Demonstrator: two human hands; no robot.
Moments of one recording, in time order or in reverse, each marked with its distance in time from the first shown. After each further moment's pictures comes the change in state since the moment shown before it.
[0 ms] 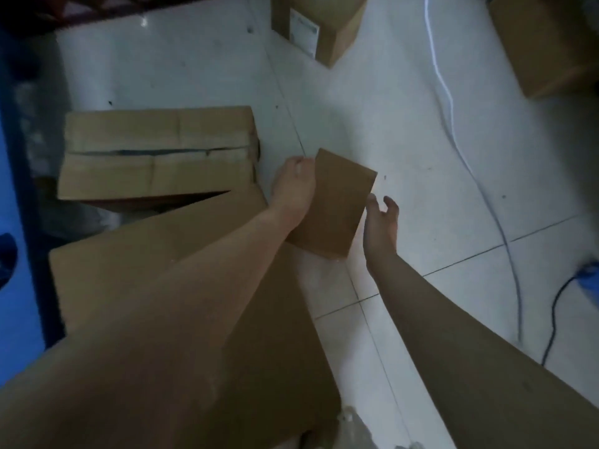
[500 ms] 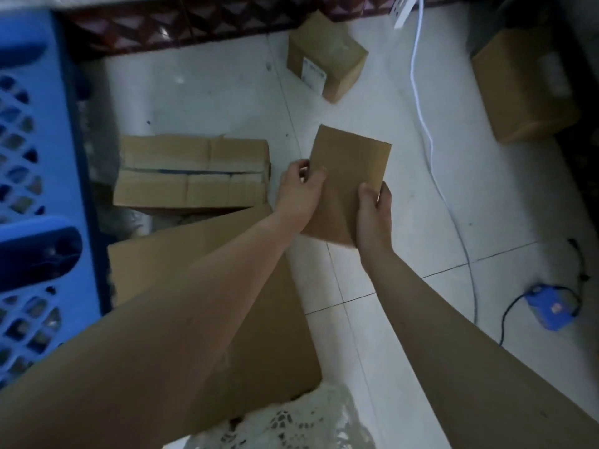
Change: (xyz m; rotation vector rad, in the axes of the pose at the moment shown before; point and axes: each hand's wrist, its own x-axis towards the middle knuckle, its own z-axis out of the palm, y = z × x) left_hand -0.071 0.088 -0.046 -0.191 0.040 -0.045; right_hand -0.081 -0.114 -0.019 -0.002 -0.129 -0.148
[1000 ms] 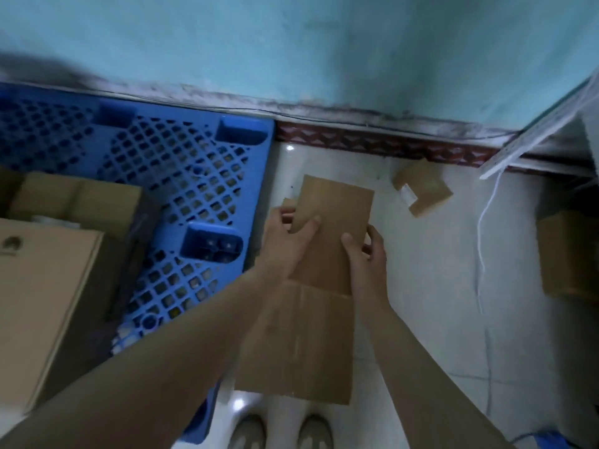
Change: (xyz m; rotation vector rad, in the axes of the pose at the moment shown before) left_hand -0.194 0.123 -0.232 -0.199 0.471 -0.003; right_hand -0.226 -0.186 0.075 -0.102 -0.469 -0.186
